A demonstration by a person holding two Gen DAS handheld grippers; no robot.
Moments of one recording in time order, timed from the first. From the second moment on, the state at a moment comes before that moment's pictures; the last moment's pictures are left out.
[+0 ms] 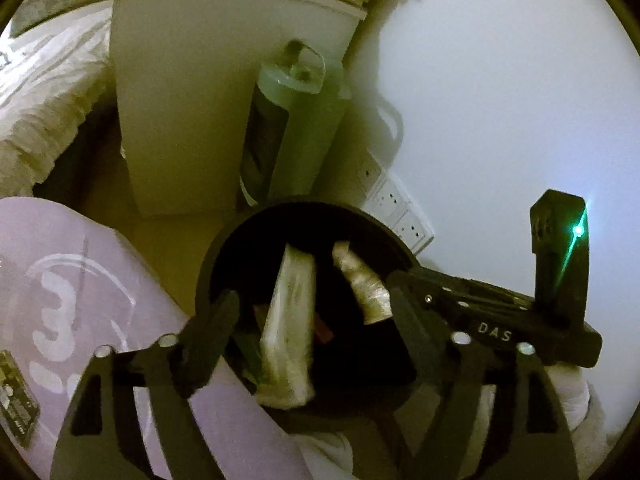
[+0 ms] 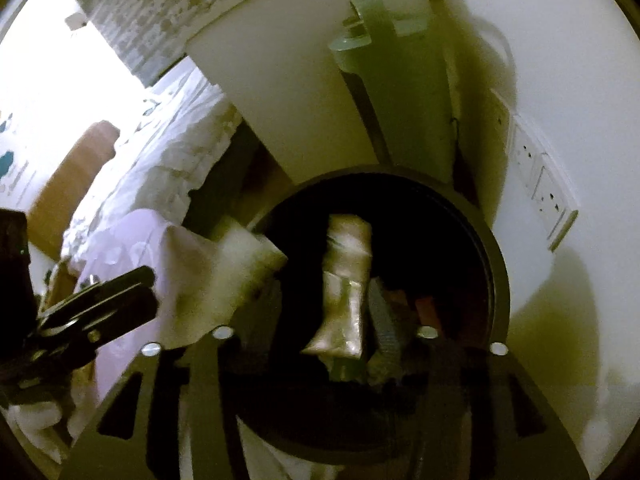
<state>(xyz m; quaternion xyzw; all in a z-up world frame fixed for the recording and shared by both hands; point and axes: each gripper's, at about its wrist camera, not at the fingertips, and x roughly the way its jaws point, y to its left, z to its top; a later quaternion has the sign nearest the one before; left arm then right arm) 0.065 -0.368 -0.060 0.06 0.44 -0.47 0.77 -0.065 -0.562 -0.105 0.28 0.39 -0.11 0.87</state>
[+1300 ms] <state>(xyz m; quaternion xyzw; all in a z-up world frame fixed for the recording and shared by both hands) 0.103 0.025 -0.068 -0.03 0.43 -0.16 0.89 0.129 -0.208 -0.027 0.02 0.44 0.22 0.87</state>
